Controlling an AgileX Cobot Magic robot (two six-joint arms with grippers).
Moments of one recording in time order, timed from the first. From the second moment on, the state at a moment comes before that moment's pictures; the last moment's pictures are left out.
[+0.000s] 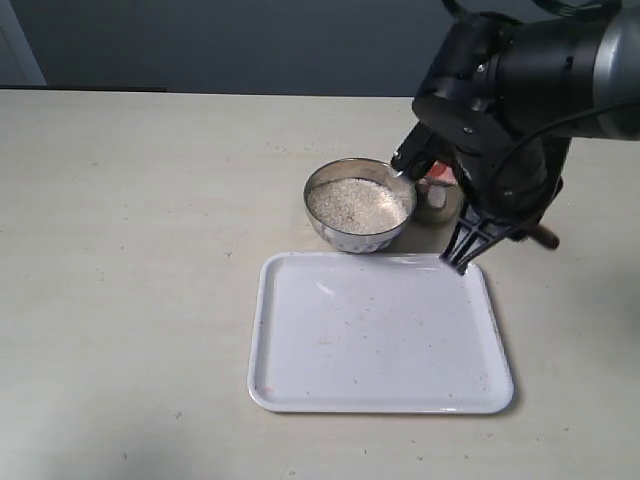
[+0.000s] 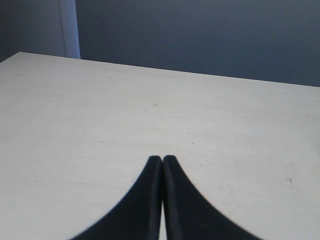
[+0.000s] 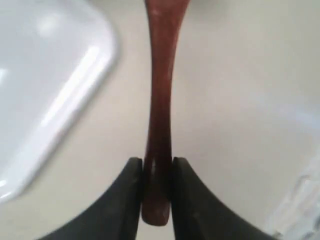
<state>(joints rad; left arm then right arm) -0.06 0.05 0.00 -0.18 0.24 0.06 0.80 1.75 -1.18 -0.56 1.22 0.14</state>
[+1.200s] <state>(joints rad) -0.08 0.05 0.00 -0.18 0.24 0.06 0.83 1.83 -1.18 0.13 1.13 -0.49</state>
